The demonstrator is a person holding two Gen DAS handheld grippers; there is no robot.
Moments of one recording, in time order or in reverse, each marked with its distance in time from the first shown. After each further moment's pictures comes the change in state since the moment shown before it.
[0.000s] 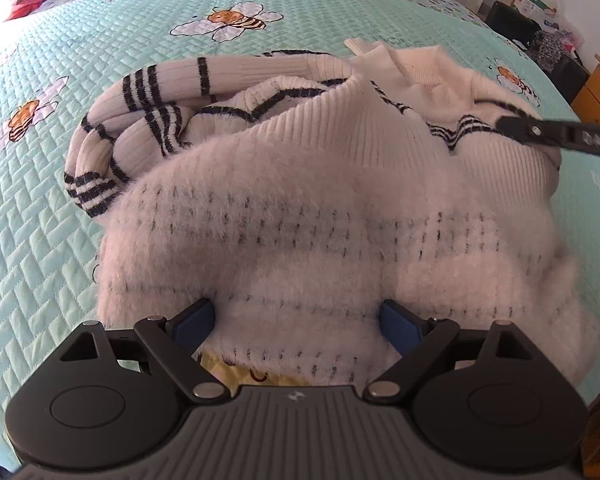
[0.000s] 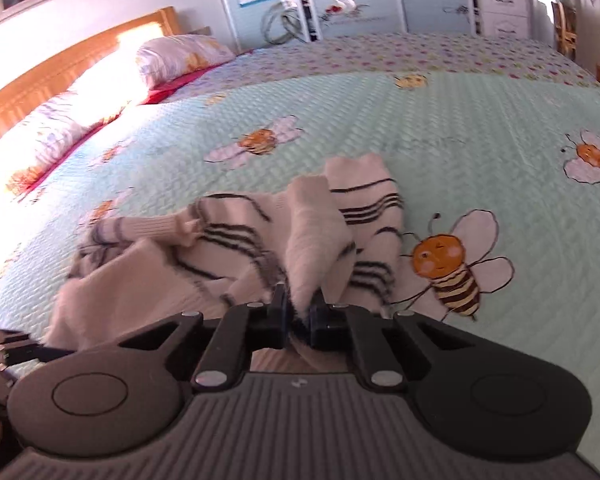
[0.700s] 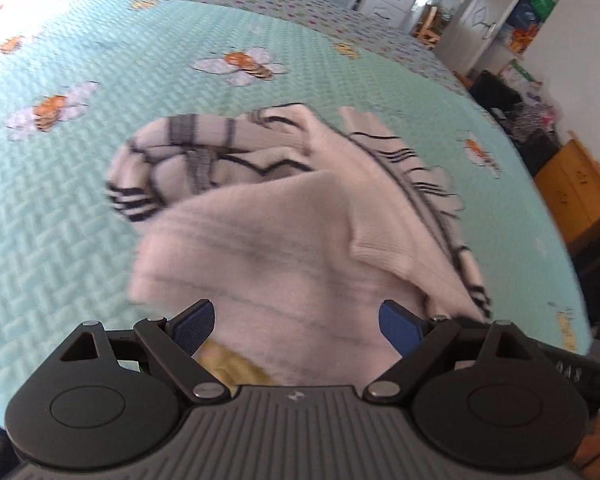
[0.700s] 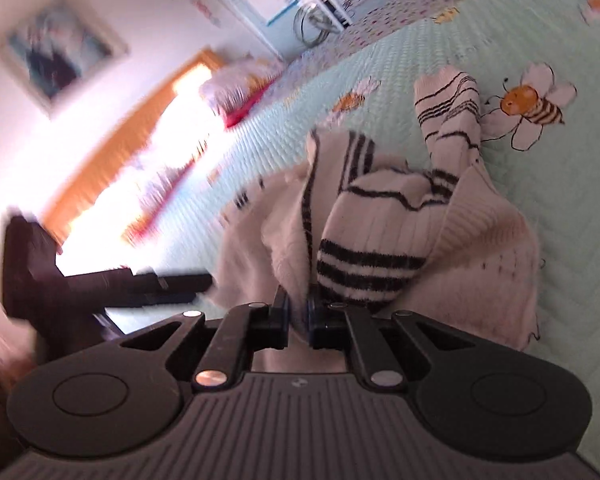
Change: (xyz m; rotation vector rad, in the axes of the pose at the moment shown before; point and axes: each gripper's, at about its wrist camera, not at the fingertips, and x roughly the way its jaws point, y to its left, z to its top) left arm -0.066 0.021 0.000 -0.151 -0.102 -0.194; right arm -0.053 0.027 -0.083 0.389 -0.040 0.364
